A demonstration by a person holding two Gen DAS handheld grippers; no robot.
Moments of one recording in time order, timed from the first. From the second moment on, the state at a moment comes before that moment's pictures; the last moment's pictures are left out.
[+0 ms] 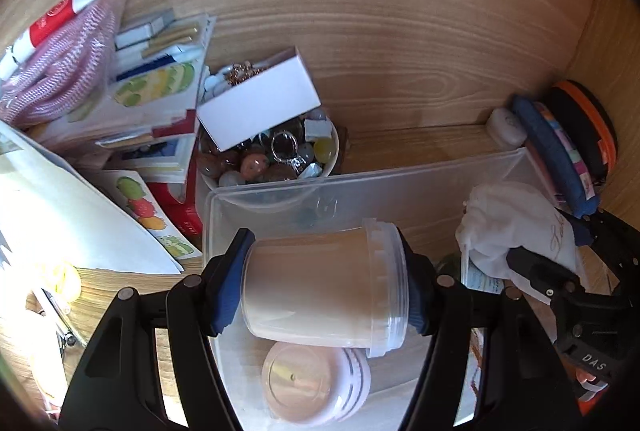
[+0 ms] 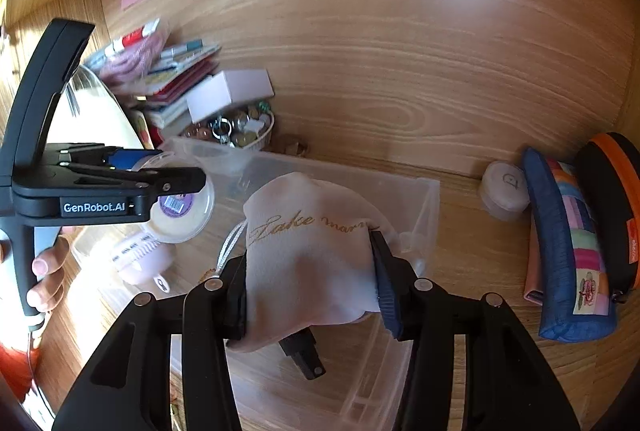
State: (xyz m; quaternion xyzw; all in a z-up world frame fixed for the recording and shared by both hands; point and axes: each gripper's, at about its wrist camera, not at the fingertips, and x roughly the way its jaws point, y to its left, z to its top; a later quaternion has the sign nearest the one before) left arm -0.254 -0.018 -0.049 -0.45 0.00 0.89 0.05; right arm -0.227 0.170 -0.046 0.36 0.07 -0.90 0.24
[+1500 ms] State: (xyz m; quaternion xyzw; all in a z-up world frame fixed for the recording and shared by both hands) left arm -0.186 -0.026 -0.003 -0.40 0.04 0.92 0.03; right arm -0.206 0.186 -0.007 0.33 0.02 -0.91 0.24
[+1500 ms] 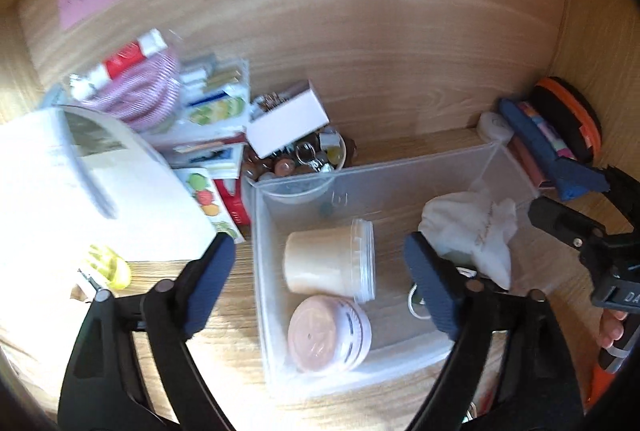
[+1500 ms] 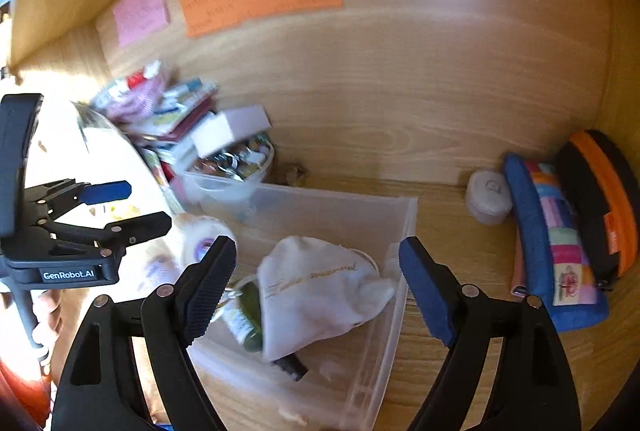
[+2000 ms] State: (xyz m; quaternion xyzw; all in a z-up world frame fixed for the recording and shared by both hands) left arm -0.091 -0.026 0.022 -0.35 0.04 0.94 0.05; right arm -0.102 0.208 0.035 0.25 0.06 -0.94 0.23
